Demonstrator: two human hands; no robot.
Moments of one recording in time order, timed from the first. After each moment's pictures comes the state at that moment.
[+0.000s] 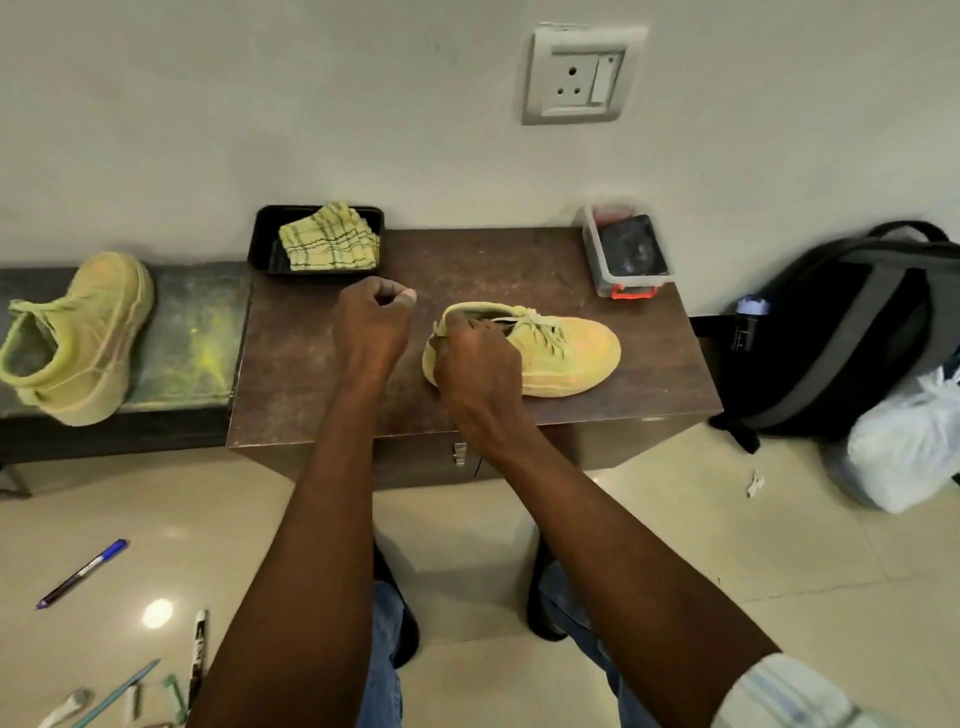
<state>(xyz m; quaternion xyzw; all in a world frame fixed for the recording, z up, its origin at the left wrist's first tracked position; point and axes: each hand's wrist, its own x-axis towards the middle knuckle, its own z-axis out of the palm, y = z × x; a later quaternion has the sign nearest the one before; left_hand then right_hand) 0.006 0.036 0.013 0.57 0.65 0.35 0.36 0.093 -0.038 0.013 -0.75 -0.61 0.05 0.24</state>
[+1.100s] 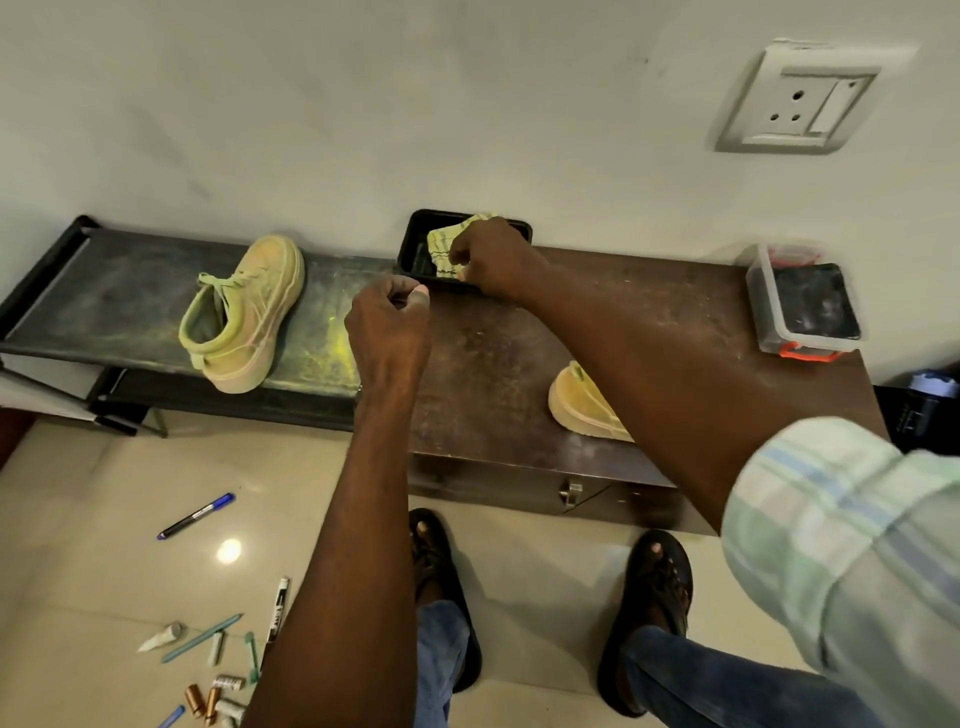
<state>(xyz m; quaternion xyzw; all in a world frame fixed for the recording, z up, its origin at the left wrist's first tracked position) -0.099 0.067 0.012 0.48 0.71 0.44 0.26 0.032 0.169 0.008 -0.59 -0.79 0.16 0.08</state>
